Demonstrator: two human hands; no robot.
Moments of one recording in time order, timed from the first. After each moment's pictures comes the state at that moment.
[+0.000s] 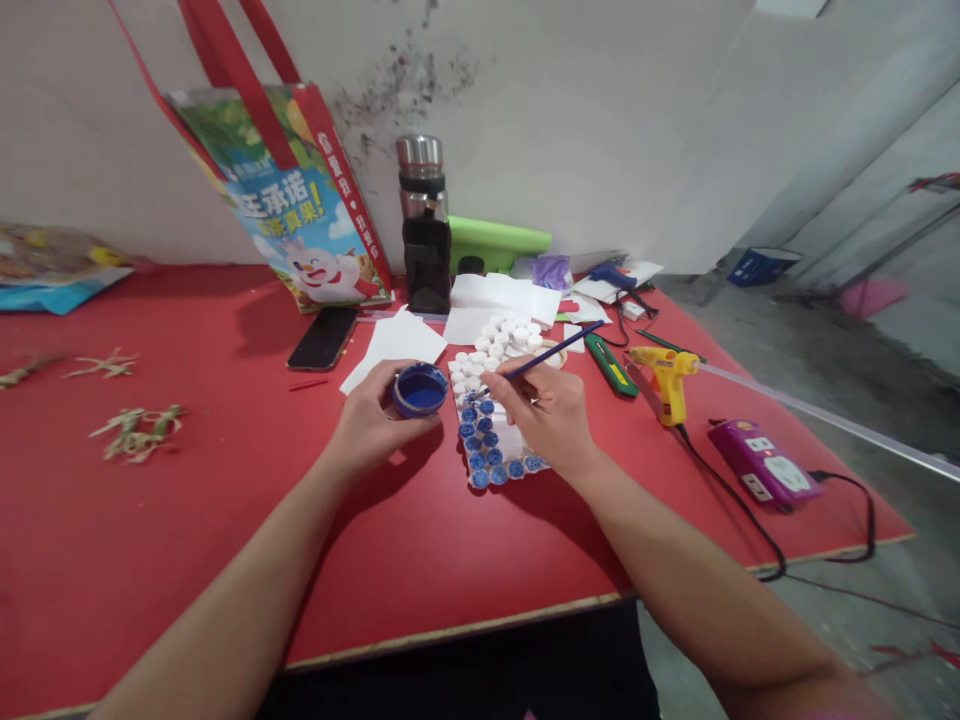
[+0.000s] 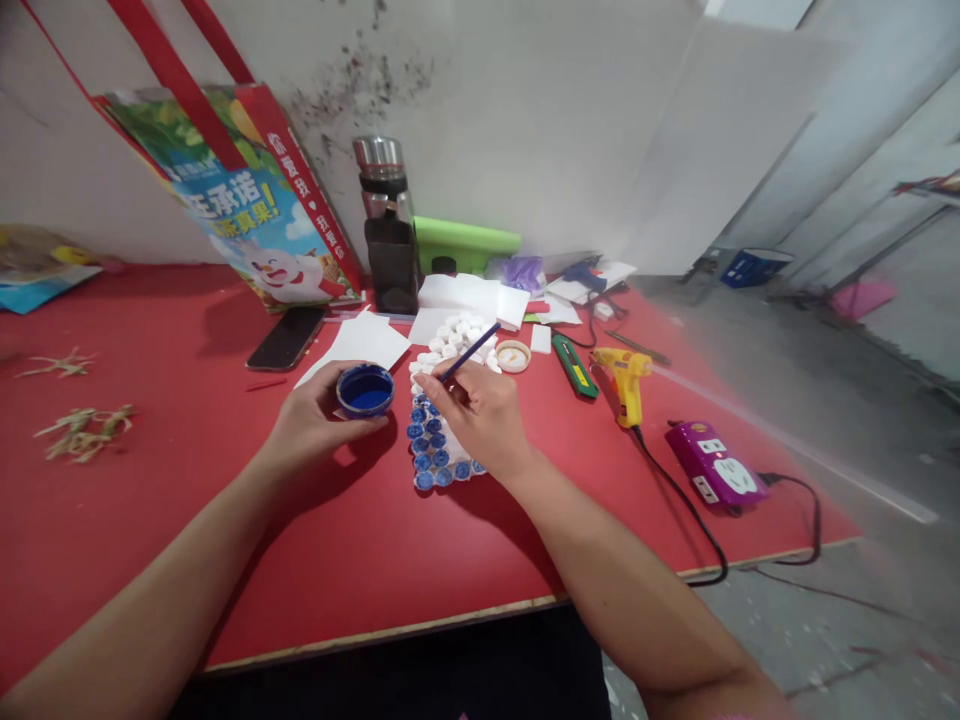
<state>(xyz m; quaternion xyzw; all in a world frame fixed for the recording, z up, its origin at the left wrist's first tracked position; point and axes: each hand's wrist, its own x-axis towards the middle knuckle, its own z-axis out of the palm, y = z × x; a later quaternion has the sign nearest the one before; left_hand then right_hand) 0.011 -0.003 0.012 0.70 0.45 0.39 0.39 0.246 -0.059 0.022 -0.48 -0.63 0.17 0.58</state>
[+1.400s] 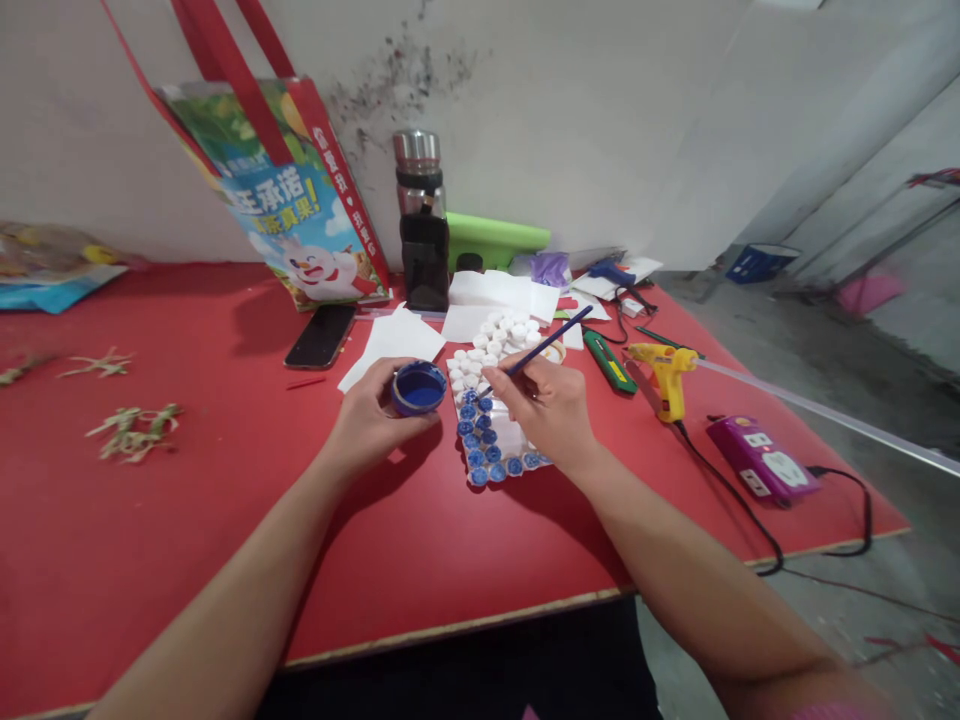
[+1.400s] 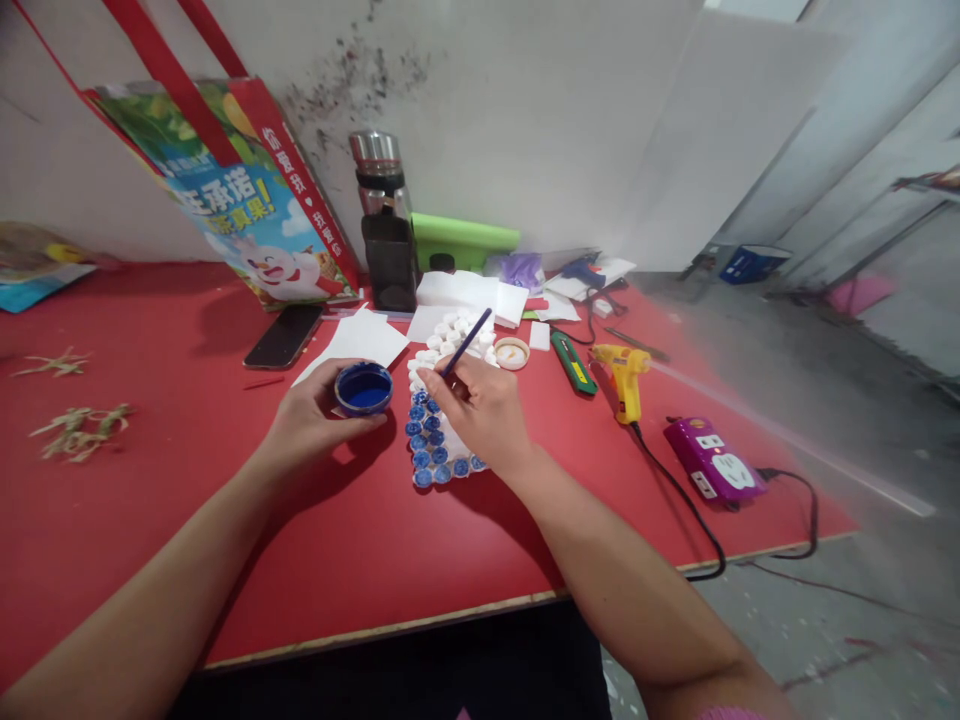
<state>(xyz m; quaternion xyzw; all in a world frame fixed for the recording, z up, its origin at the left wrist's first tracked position) 0.012 -0.004 0.015 0.70 0.44 0.39 0.39 0.249 -0.059 0.024 -0.50 -0.64 0.14 0.57</state>
